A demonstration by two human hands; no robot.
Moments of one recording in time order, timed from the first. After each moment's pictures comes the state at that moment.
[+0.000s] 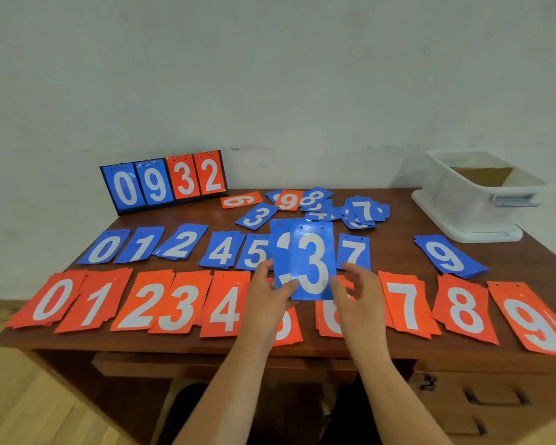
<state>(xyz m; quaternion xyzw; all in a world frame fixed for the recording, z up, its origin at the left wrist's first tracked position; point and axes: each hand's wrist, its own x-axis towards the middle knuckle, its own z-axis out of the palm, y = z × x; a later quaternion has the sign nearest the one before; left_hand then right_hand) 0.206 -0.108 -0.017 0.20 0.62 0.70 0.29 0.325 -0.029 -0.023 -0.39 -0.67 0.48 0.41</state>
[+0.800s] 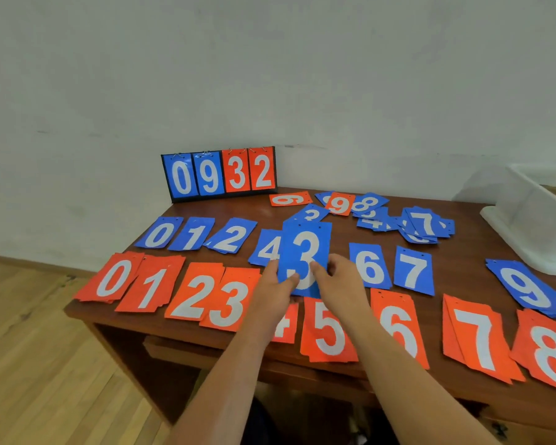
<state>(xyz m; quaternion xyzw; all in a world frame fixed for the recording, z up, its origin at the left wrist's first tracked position) 0.130 -0.148 -0.014 0.18 0.70 0.64 0.26 0.200 -0.045 -0.007 -0.35 -0.77 0.47 0.26</state>
